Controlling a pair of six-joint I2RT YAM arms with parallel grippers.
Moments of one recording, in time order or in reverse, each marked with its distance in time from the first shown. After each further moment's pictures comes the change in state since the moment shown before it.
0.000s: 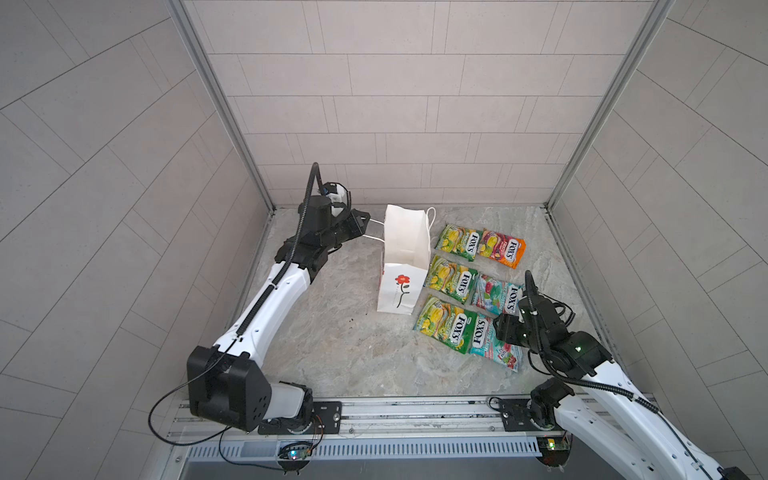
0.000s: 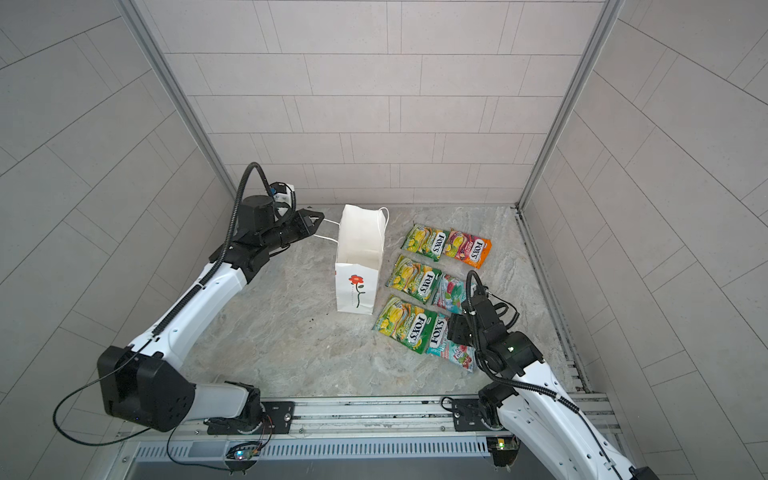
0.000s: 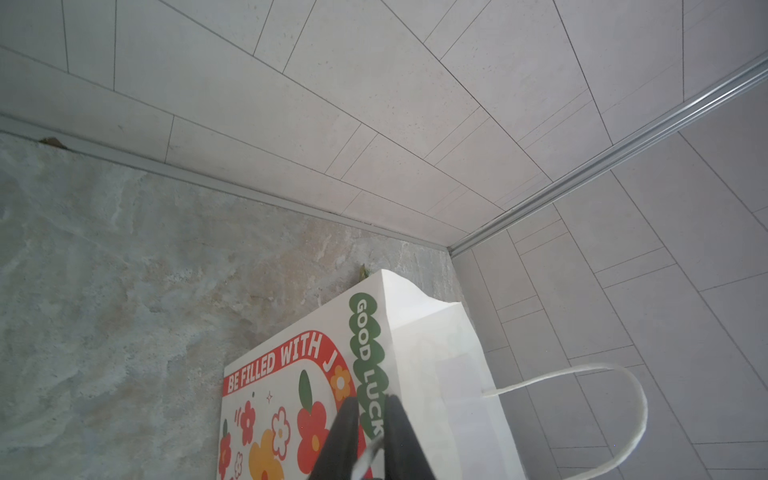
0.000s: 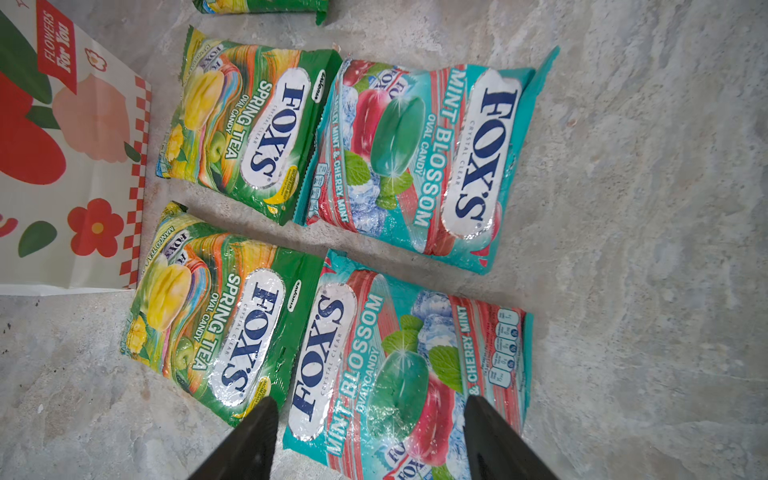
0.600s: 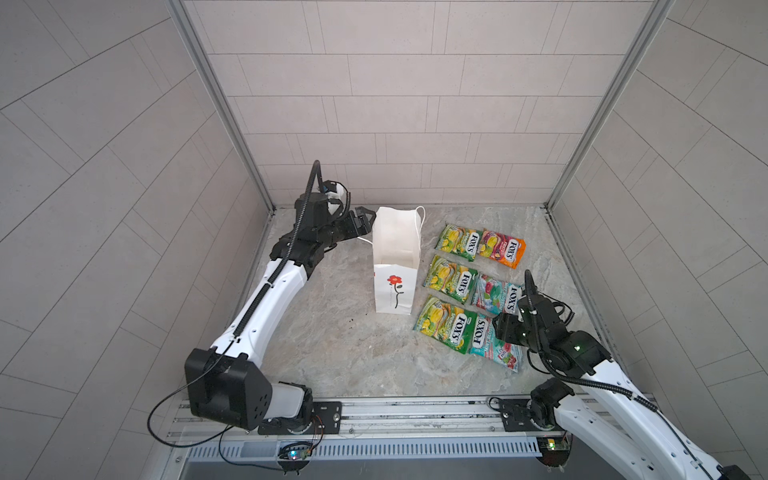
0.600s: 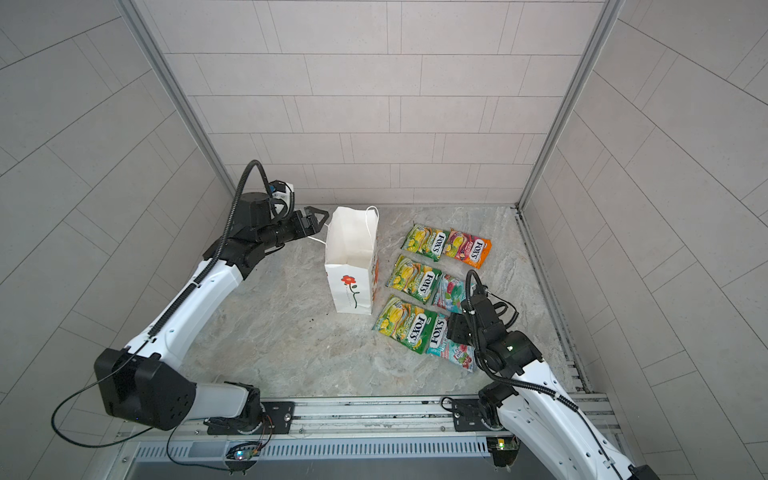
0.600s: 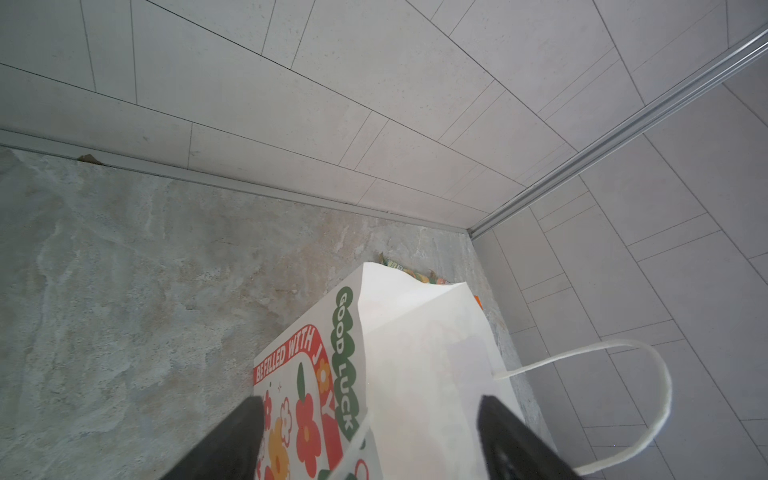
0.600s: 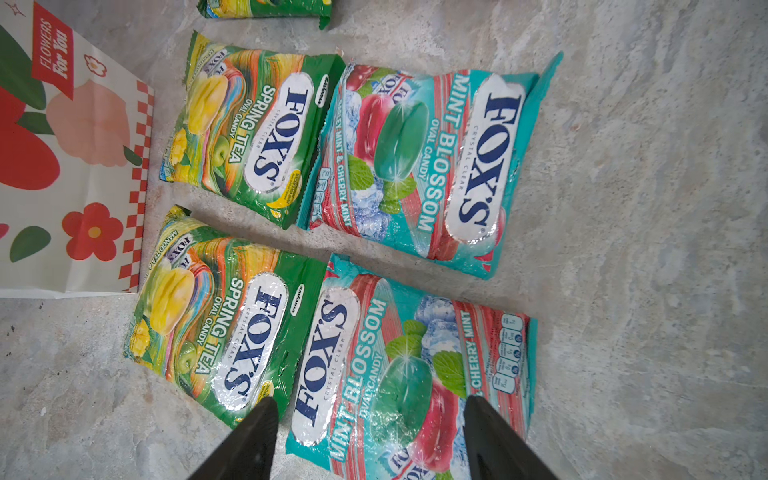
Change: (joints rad) left arm 0.032 0.003 0.062 -0.116 0.003 0.105; right arm 0.000 0.014 0.000 0.018 0.000 0.000
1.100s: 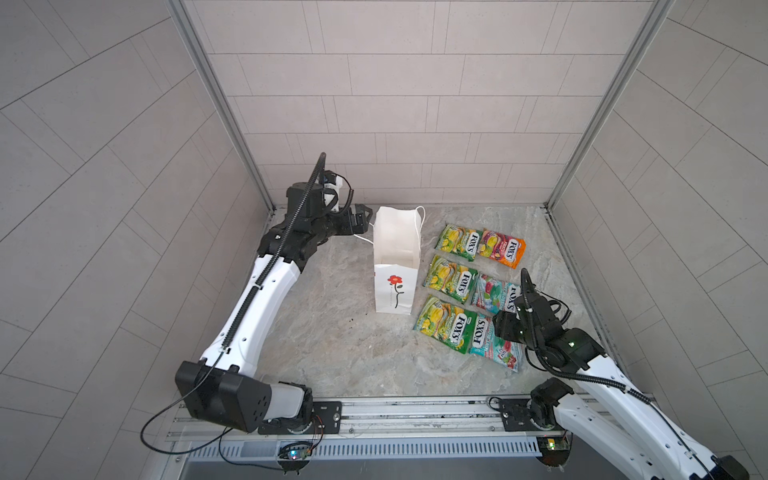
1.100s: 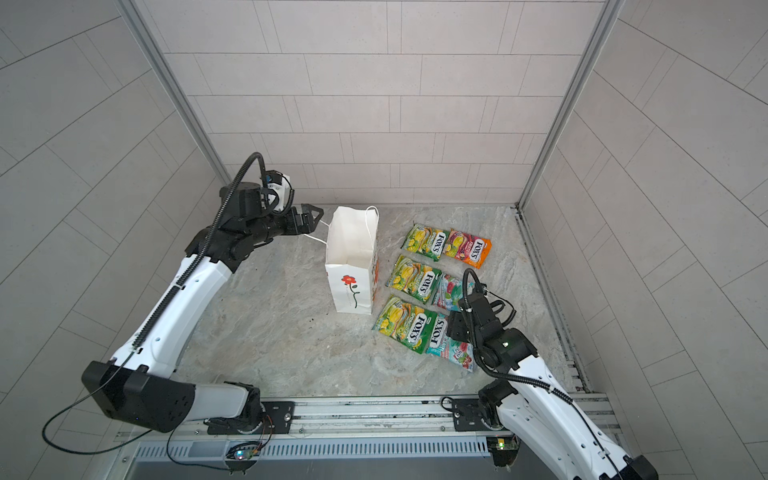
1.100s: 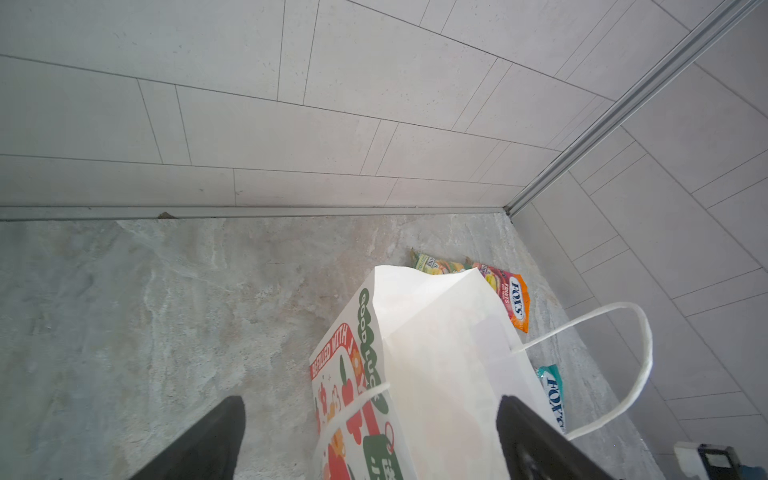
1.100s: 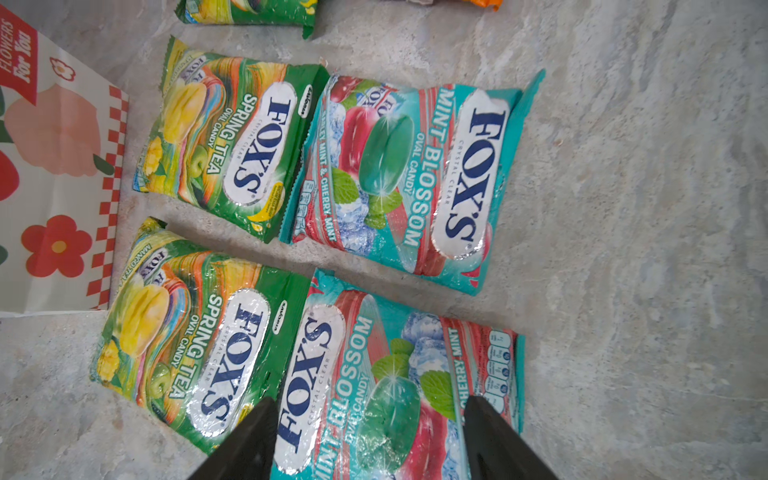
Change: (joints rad) left arm 0.000 -0.023 0.177 -0.242 -0.089 0.252; right arm 0.000 0.037 -0.020 0.059 0.069 -0.017
